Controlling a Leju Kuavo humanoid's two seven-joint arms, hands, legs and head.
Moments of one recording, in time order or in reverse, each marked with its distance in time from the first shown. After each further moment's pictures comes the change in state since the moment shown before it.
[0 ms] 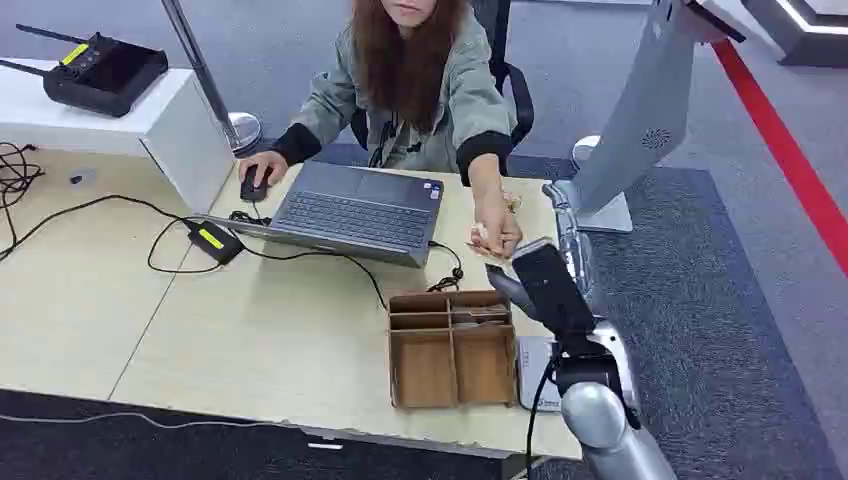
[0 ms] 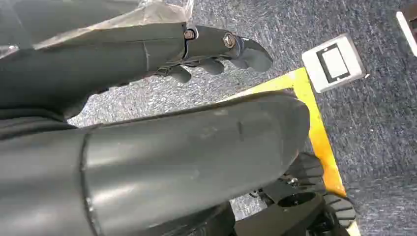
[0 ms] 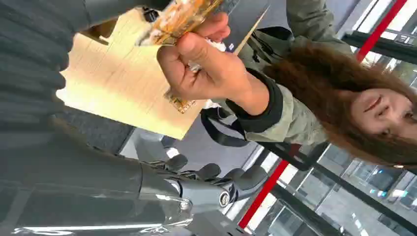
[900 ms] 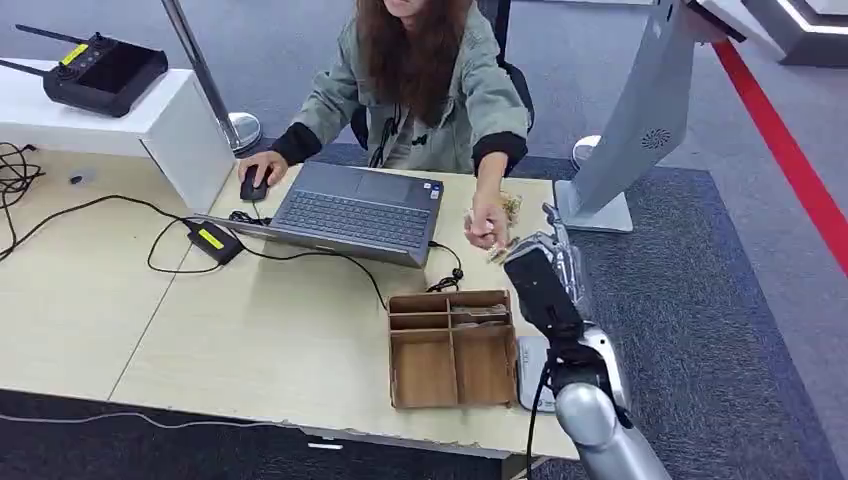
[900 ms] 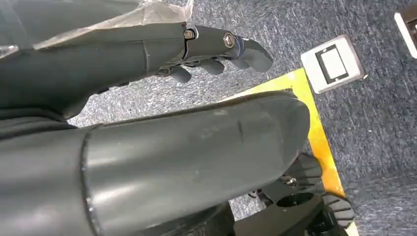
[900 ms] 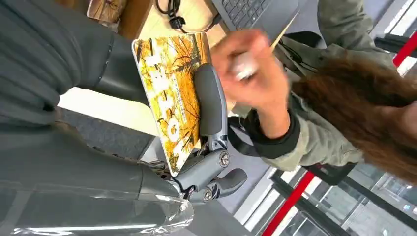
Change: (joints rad) left arm 0.001 -0.001 0.001 0.000 0.001 0.004 -0.005; right arm 0.012 -0.009 0.010 0.071 -0.021 -0.020 0.012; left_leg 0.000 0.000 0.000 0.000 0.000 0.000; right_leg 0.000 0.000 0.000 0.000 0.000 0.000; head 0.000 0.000
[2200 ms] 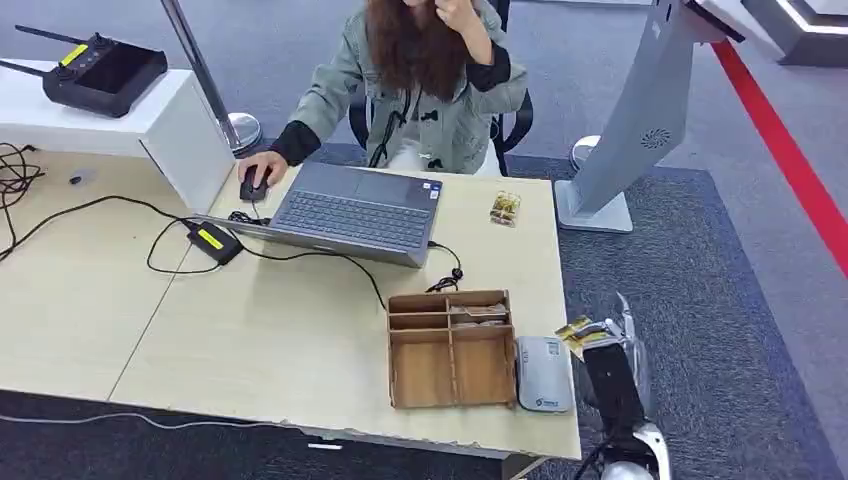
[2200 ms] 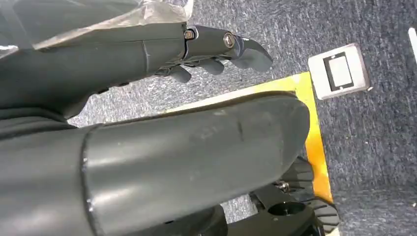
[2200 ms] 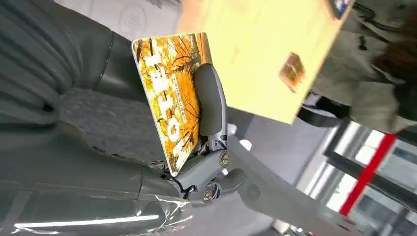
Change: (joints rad) left arm -0.005 0.000 0.085 0.000 0.065 0.017 -0.012; right arm 0.324 0.030 -0.283 0.082 -0.079 -0.085 -0.315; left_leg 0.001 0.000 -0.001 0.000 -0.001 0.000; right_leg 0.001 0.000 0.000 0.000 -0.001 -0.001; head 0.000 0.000
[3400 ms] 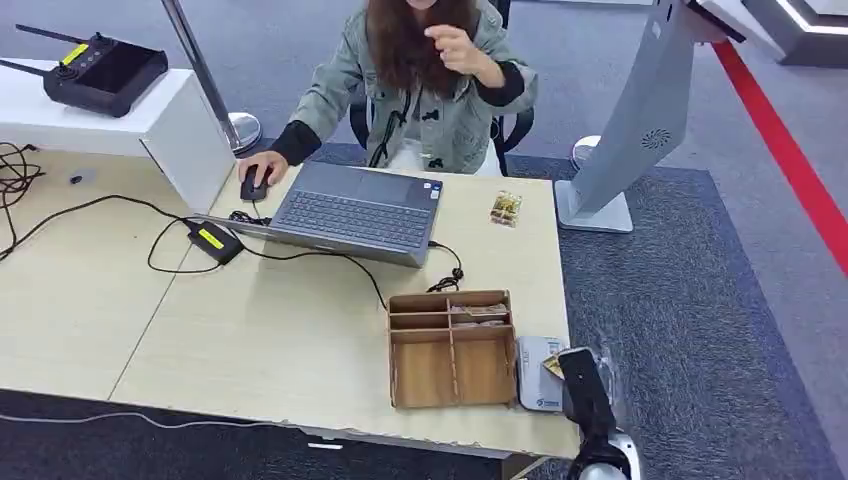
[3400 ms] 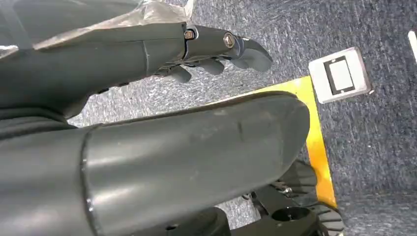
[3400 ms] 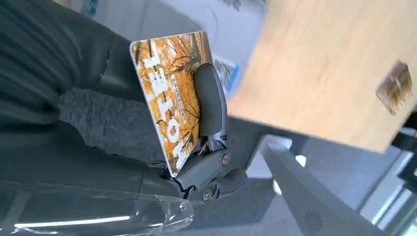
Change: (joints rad) left arm 0.001 0.002 0.002 0.000 -0.032 0.014 -0.003; right arm -0.058 0.013 -0.021 0.251 0.010 -0.034 0.019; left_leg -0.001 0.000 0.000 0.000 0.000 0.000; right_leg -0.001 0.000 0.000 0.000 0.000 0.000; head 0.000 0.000
